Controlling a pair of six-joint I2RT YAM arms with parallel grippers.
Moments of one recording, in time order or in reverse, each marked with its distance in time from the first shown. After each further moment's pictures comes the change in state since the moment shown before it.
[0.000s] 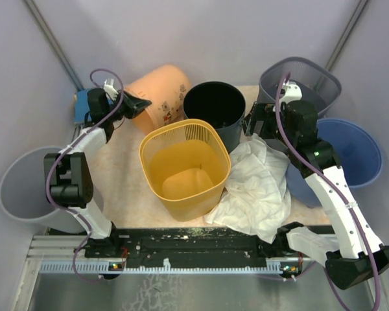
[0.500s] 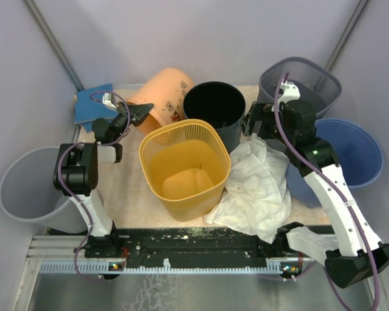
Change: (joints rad) left arm -0.006 0.155 -0.368 1.163 0.100 -0.575; right arm 0.000 0.011 0.000 0.000 -0.014 0.007
